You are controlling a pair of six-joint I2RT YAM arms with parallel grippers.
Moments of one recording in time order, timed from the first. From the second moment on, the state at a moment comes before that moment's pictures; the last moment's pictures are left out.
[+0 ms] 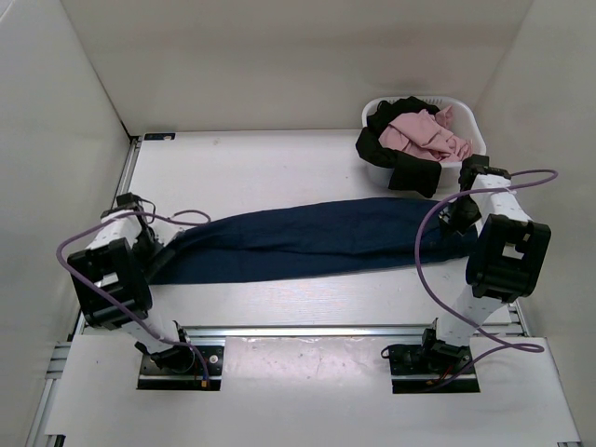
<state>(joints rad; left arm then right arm) 0.35 1.60 1.00 -0.84 -0.13 1.03 -0.21 1.75 1.32 -0.99 0.12 0.69</state>
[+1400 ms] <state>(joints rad) 0.31 1.59 0.82 -0.52 -0.24 0.99 -0.21 1.75 1.32 -0.99 0.13 0.70</state>
